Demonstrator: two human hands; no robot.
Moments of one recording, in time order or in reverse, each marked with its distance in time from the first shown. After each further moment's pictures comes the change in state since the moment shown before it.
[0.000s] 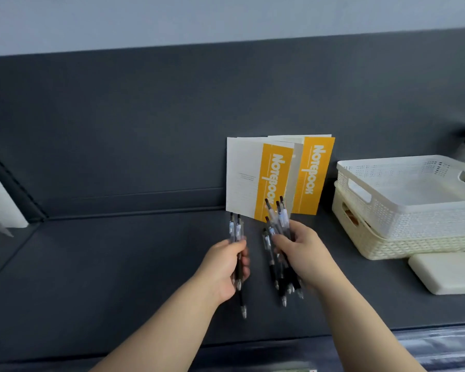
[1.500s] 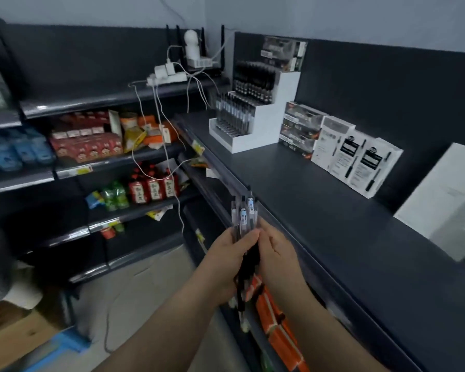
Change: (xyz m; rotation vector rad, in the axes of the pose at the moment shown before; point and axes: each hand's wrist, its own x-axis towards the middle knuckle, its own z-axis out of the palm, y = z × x) left_hand -0.286 0.114 -0.787 -0.467 0.644 0.587; right_hand -0.269 -0.248 0.831 0.206 -1.062 -0.353
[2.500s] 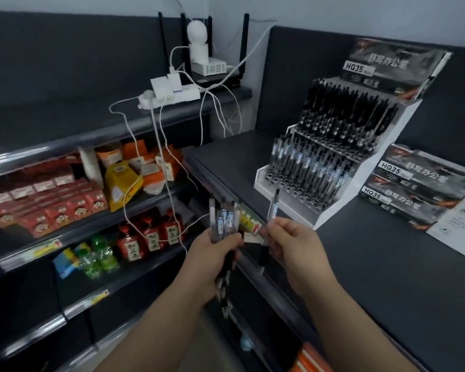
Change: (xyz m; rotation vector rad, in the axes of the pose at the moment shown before) left_hand 0.316 0.211 -0.214 0.163 0.096 -0.020; right_hand 0.371 0.004 0.176 0.191 0.269 0.289
